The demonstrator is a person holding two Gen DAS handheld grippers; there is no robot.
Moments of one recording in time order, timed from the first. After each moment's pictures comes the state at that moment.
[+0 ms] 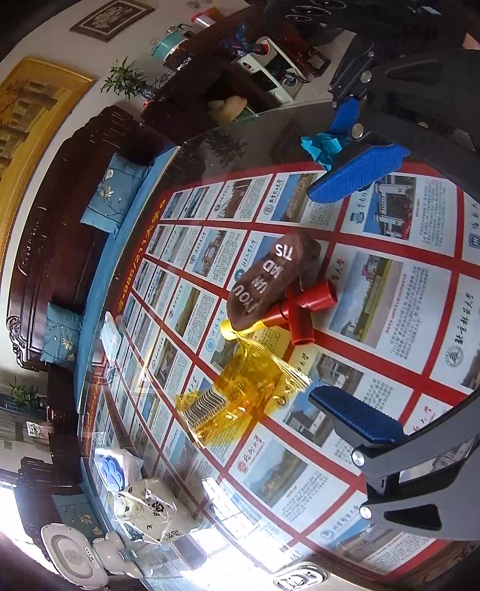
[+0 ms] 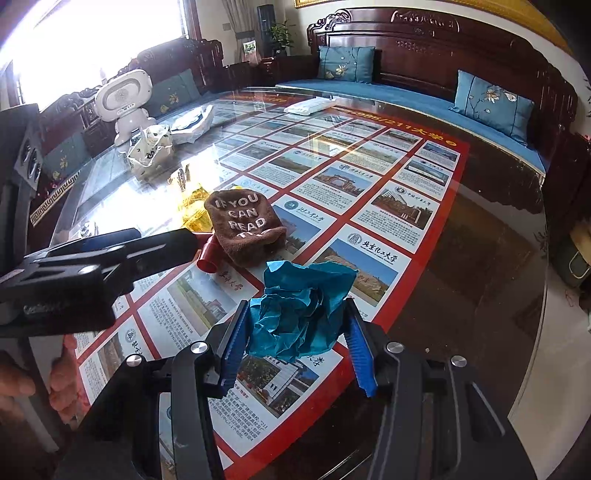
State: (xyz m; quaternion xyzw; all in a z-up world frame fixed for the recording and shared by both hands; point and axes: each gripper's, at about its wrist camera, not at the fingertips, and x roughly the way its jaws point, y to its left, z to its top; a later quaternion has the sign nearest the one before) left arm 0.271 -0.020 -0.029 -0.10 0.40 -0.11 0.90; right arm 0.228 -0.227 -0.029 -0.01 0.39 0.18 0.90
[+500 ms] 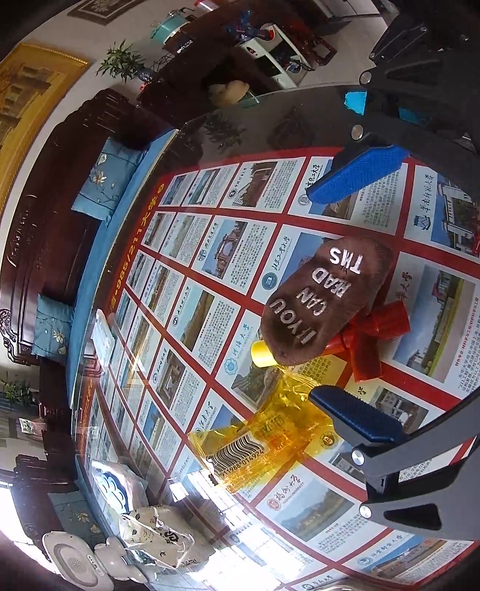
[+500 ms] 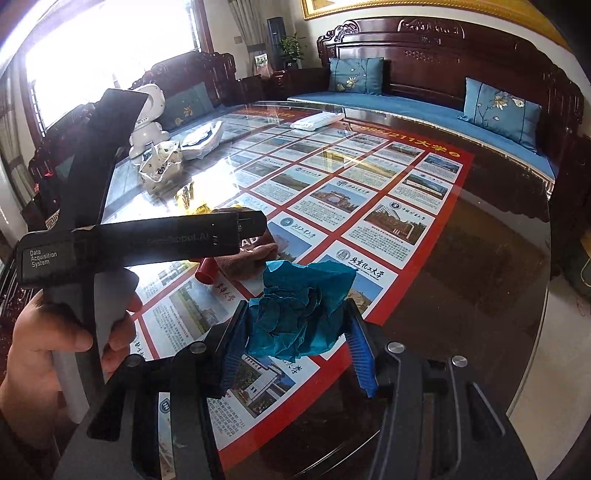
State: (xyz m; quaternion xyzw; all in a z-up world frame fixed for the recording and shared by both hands) left arm 0.325 -0.047 -0.040 -0.09 0.42 -0.08 0.90; right arm 0.231 -0.253 -0.024 0.00 0.37 0.21 0.90
